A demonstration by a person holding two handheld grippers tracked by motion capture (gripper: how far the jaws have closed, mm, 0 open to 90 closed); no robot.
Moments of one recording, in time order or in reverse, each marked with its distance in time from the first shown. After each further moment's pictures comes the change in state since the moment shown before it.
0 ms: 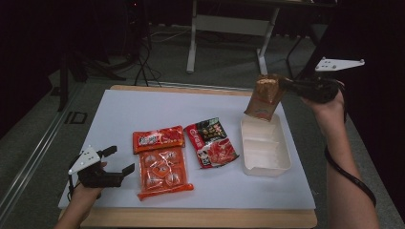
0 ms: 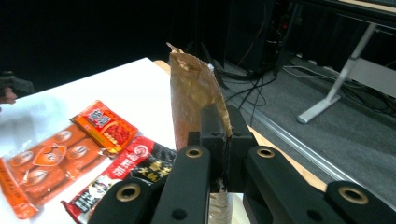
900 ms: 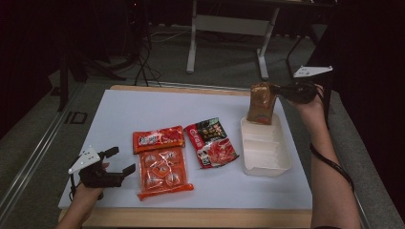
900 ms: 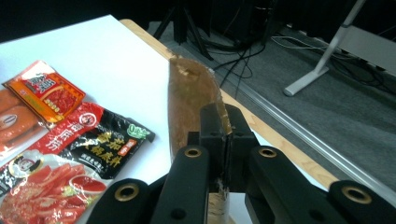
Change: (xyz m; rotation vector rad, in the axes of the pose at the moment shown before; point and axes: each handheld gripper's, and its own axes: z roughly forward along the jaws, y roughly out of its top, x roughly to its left) left arm 0.001 -0.004 0.003 -0.015 -0.030 -0.040; right arm -0.050 -0.050 0.063 0.103 -0.040 -0.007
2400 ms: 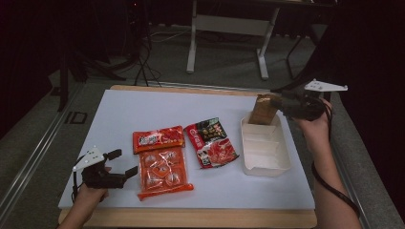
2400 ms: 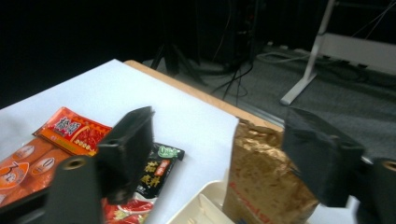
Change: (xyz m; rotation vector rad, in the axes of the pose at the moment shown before) left arm -0.007 0.005 0.004 0.077 -0.035 -0.045; right arm 0.061 -0.016 -0.040 -0.152 -0.077 0.161
